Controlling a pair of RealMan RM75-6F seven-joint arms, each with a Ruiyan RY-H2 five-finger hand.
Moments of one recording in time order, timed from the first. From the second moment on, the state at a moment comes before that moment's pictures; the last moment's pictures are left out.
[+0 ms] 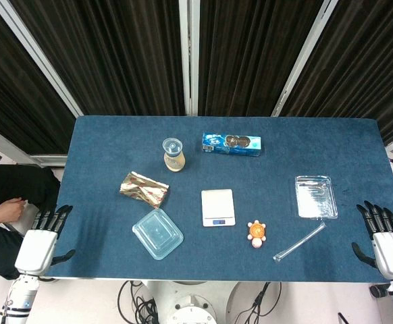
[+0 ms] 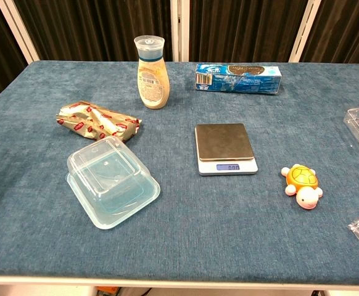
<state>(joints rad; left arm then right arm) -0.10 -1.33 0.03 -1.54 1.61 1.49 0.18 0.03 -1.17 0.01 -1.44 -1.54 1.47 0.10</state>
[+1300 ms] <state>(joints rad) -0.49 -1.40 0.04 -1.55 1.98 1.17 0.31 -0.01 -1.11 0.04 -1.45 -1.51 1.53 0.19</state>
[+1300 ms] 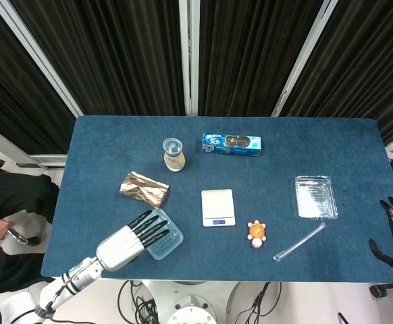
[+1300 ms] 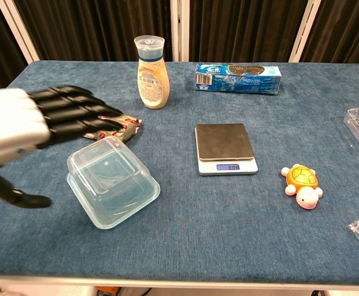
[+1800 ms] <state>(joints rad) -0.63 -1.47 0.01 -1.51 1.82 0.94 0.28 -0.01 -1.11 0.04 -1.42 -1.48 1.51 0.22</state>
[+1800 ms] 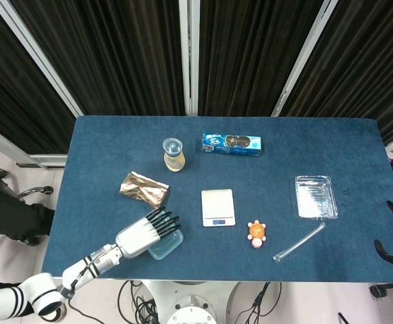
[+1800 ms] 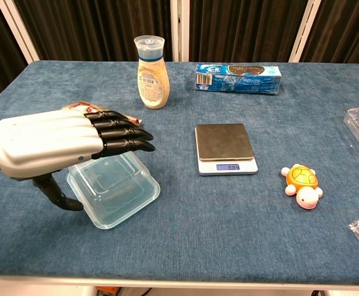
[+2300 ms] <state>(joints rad) -0.68 -1.47 0.02 -1.51 1.67 0.82 0.28 -0.01 -1.12 0.05 -1.40 -1.47 1.49 0.23</state>
